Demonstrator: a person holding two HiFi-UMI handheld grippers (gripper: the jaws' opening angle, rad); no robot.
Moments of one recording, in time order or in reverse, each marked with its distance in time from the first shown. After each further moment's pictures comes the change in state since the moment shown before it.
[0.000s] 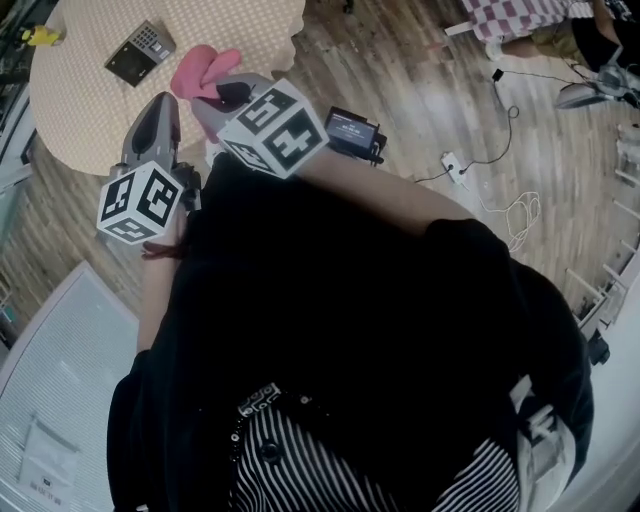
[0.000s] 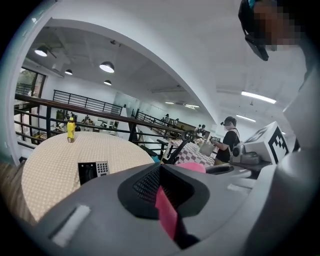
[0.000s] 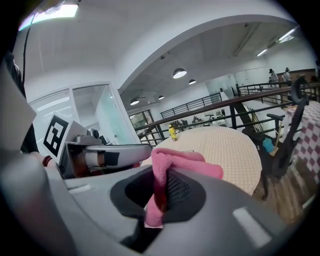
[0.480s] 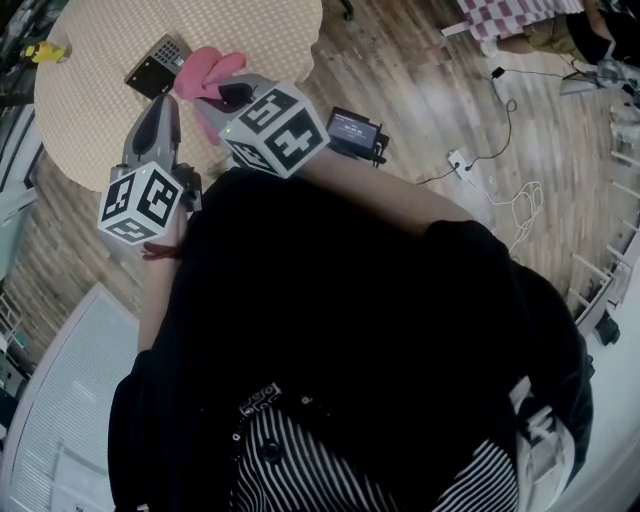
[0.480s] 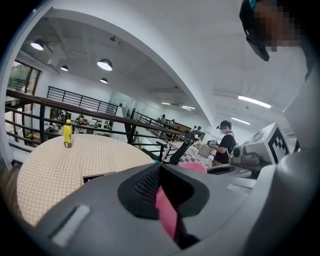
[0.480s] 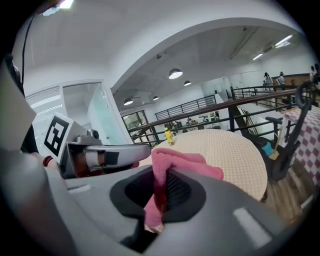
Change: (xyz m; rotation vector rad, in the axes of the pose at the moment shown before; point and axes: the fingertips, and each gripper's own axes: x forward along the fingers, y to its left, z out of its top) left arm 0.022 0.102 0.045 -0.003 0.002 -0.079; right arm 0.096 0.003 0.055 0.017 -0.008 -0.082
